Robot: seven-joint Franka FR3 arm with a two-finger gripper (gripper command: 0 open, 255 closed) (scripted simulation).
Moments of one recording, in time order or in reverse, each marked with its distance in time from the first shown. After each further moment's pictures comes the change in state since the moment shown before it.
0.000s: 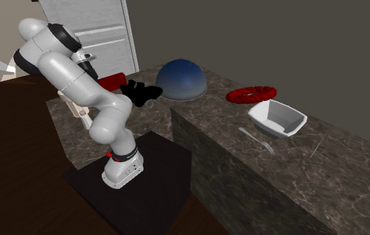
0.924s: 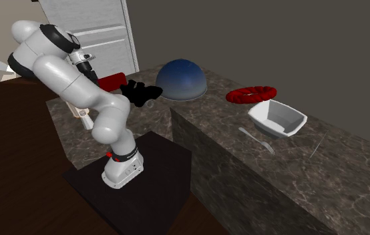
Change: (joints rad) arm 0.122 -0.029 -0.129 -0.057 0.058 0.092 -0.046
